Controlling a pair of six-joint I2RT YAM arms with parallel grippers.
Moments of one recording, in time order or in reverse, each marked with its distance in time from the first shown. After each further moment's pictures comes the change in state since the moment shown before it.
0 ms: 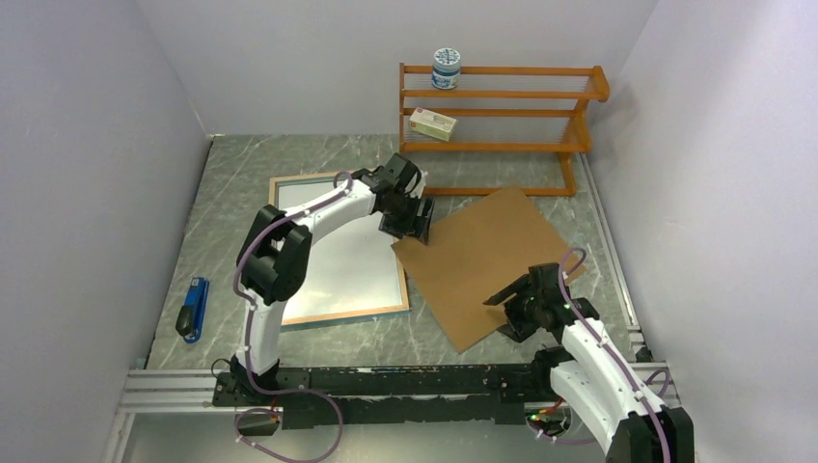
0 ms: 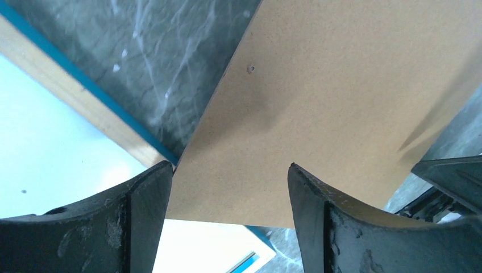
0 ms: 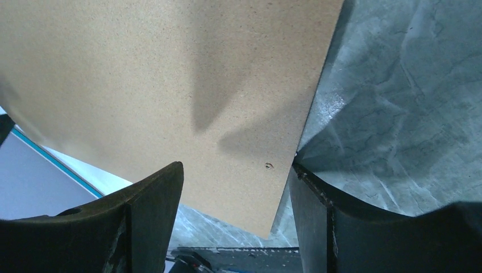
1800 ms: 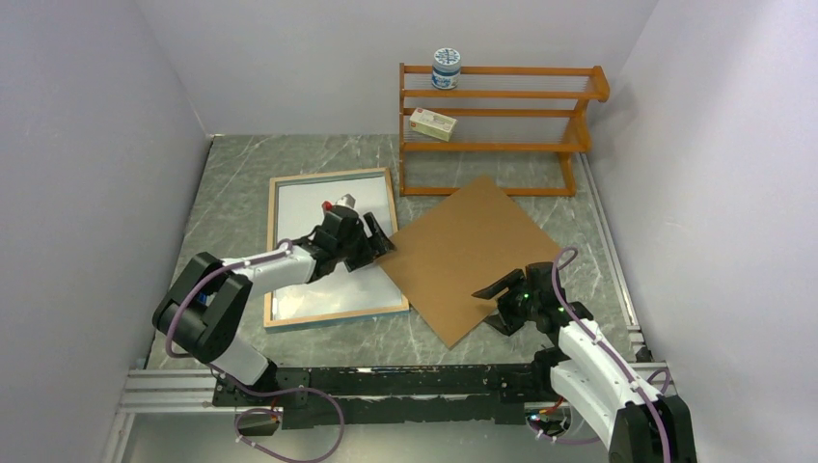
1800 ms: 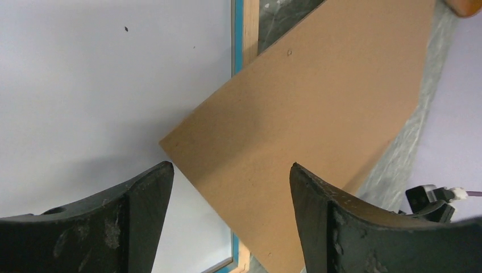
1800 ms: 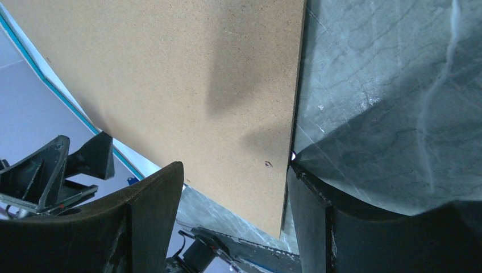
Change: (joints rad) left arm 0.083 -0.528 -0.897 0.680 -0.193 -0.608; right arm 0.024 0.040 -0.072 0.245 -0.103 0.046
